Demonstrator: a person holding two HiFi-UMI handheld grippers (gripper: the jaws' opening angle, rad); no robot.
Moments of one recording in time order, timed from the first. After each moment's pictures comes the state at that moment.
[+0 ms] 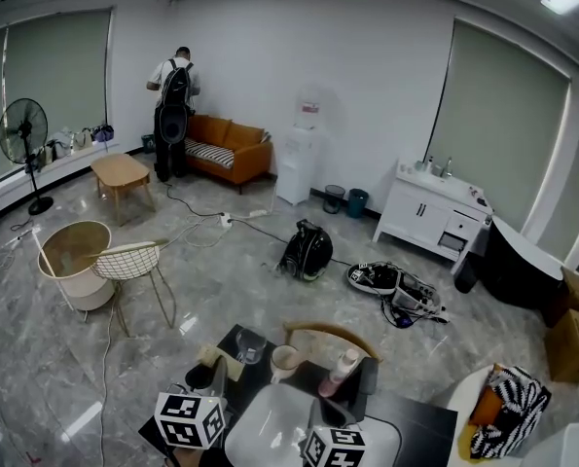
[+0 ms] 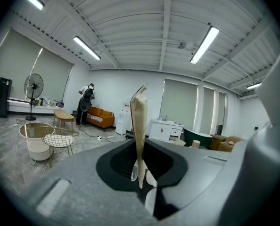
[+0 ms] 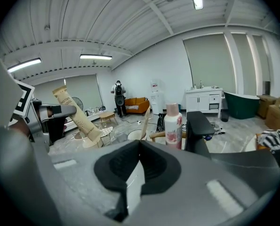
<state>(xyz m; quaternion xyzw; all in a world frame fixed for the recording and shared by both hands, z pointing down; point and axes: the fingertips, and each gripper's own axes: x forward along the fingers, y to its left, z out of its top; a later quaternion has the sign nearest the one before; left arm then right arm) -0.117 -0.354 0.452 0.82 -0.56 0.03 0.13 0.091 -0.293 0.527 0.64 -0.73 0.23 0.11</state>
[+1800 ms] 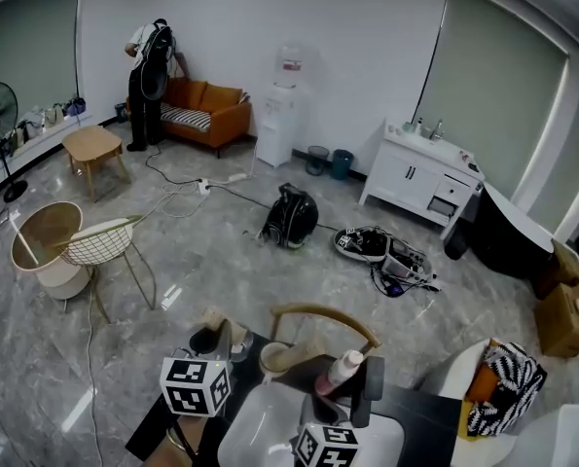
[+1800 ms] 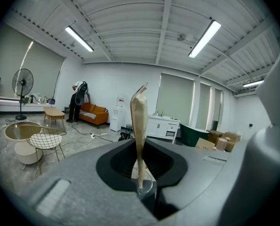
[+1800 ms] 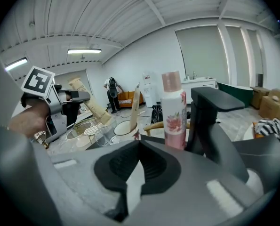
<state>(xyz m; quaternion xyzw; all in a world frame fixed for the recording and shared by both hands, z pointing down) -0.079 -0.477 0.488 0.84 -0.52 0.05 0.13 0.094 -0.339 0.585 0.66 -0.69 0.27 0.12</state>
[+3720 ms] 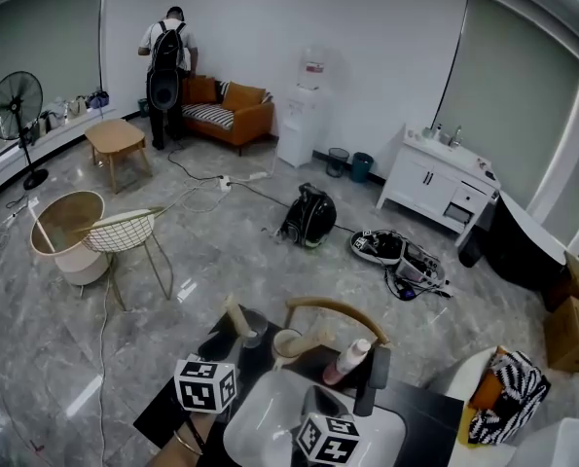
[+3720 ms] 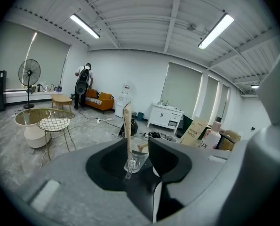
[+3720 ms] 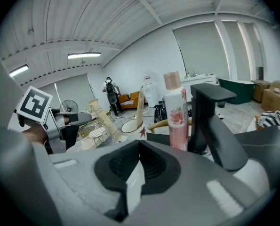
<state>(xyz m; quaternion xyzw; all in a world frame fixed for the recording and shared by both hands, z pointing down) -0.092 -0.426 0.540 0.81 -0.53 0.11 0.20 0.086 -0.321 0.579 0.65 -0.70 0.29 0.10</state>
